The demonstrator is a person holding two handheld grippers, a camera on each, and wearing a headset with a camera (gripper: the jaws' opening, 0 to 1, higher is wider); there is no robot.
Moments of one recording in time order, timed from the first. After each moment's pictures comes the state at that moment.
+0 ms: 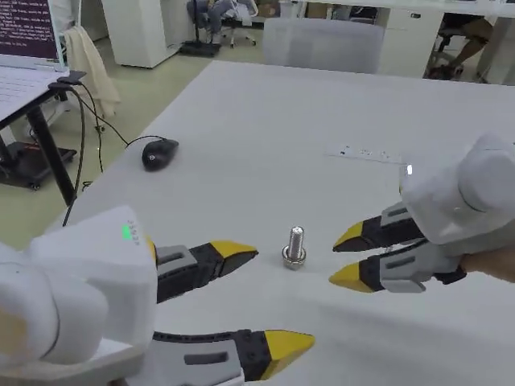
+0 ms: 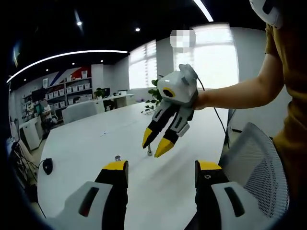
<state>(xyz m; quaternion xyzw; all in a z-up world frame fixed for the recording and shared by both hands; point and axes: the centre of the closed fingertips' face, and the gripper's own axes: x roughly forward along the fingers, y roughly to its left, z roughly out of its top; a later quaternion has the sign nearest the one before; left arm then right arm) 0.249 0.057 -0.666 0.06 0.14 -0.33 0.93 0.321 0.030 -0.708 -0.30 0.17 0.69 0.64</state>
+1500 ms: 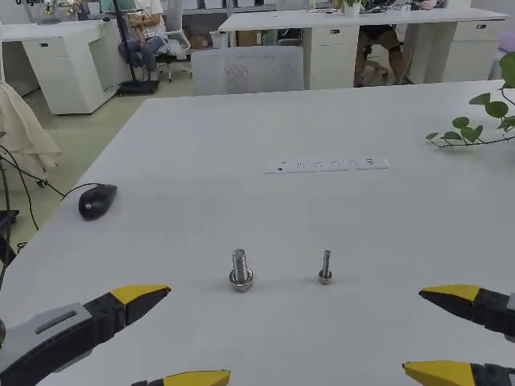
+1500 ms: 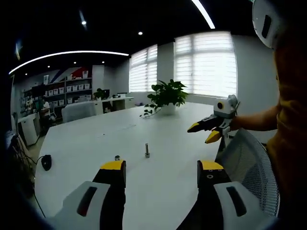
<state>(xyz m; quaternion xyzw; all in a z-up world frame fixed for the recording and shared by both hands) 0.228 0.067 -0.650 0.03 0.12 -0.33 0.94 0.282 -0.097 -0.691 -0.07 0.10 0.59 0.80</state>
